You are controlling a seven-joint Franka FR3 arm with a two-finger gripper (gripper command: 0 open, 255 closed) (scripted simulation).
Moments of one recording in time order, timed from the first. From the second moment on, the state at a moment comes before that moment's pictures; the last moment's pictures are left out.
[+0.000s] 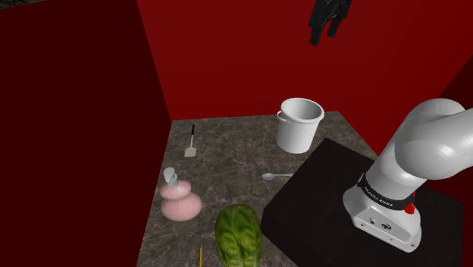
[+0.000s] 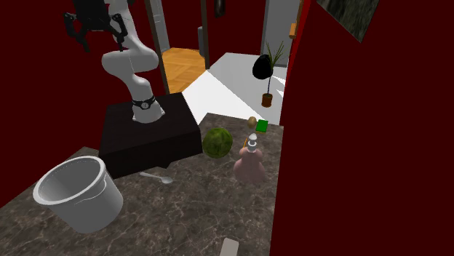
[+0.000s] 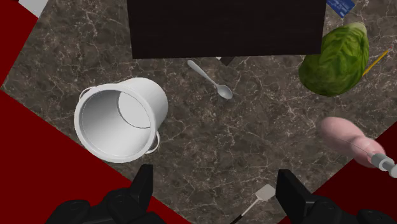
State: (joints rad) arm -0.01 -0.76 -0.04 -2.27 -0.08 1.57 0.02
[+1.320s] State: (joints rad) arm 0.08 -0.48 0.25 -2.40 0.06 1.99 0.38
